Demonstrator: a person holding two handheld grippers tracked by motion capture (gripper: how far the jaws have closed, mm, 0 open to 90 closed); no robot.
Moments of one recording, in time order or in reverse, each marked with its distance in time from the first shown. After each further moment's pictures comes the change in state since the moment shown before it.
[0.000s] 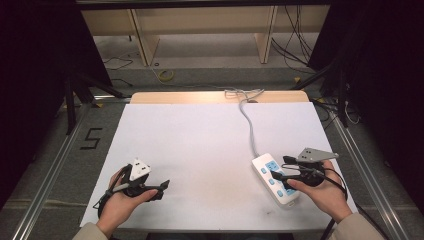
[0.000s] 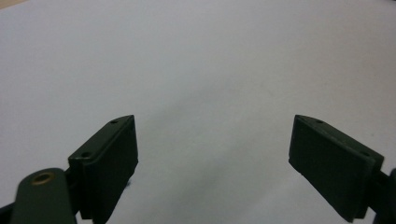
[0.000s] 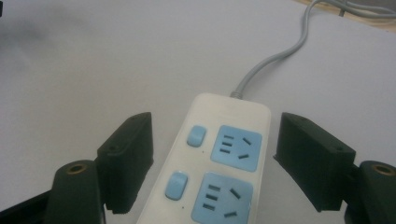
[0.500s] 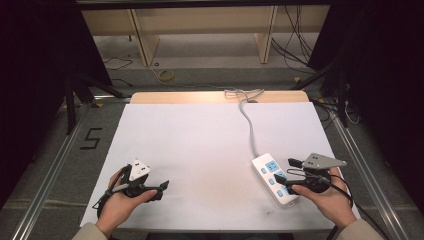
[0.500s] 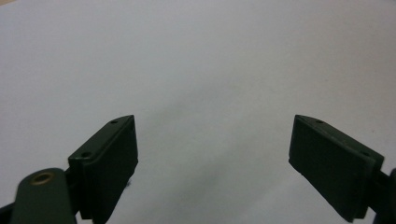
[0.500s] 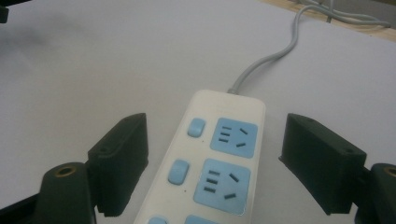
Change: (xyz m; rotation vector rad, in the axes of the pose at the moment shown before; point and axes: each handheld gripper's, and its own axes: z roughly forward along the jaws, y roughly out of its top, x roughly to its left) left arm 0.000 -0.001 0.000 0.005 -0.005 -0.001; right arm 0.004 -0.012 -0.013 -0.046 -0.021 0.005
